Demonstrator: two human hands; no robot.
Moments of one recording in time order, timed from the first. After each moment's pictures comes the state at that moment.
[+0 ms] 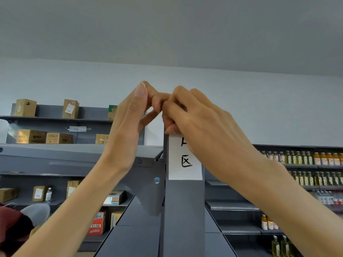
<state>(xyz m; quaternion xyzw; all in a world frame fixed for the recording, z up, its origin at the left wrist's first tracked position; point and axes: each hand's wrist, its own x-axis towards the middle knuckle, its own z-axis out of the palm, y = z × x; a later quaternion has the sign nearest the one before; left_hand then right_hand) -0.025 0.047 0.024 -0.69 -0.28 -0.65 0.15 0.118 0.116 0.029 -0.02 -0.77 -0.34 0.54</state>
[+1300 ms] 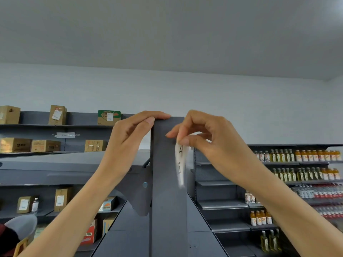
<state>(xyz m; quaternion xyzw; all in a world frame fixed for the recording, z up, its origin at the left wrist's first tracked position) -0.011 0.044 0.024 -0.68 -0.37 -0.60 0.20 0.172 0.125 0.030 0.05 -0.85 0.14 0.51</state>
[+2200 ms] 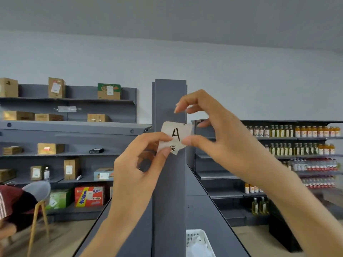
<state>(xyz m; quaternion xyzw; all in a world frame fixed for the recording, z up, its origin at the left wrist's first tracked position) 0.039 0.025 -0.088 -0.55 -0.43 -0.68 0.22 0.189 0.117 -0.017 0.00 -0.89 0.06 0.46</state>
